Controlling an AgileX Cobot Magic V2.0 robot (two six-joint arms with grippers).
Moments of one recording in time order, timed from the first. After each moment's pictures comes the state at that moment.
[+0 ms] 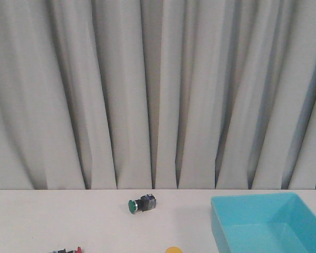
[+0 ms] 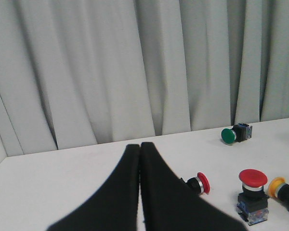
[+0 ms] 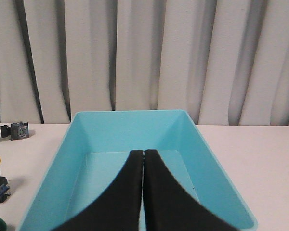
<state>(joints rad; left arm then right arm) -0.03 -0.01 0.03 0.02 0.01 0.01 -0.03 -0.01 0.03 0.01 0.08 -0.05</state>
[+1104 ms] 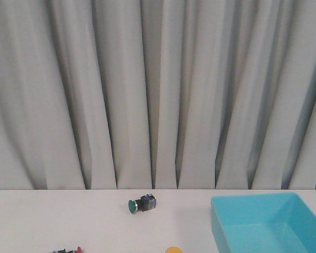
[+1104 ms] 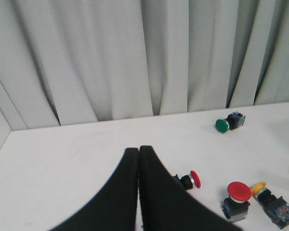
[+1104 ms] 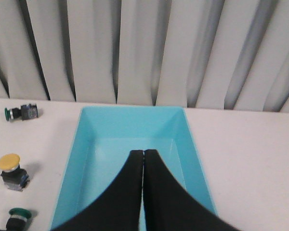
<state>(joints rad) -0.03 0.51 -0.70 0.02 0.54 -0.02 -0.03 0.43 -0.65 0.01 0.60 -0.08</state>
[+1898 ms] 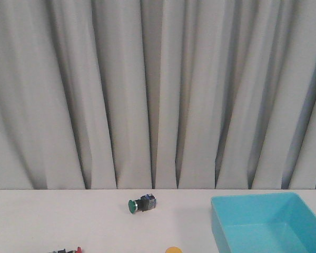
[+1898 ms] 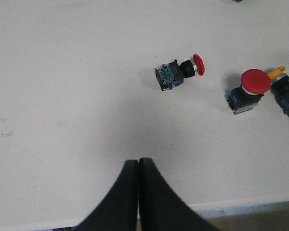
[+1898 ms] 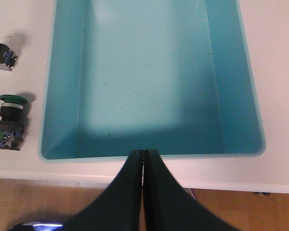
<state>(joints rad) -0.03 0.85 -0.75 0.02 0.78 -0.02 -0.03 0.87 -0.75 0.04 0.85 -0.07</state>
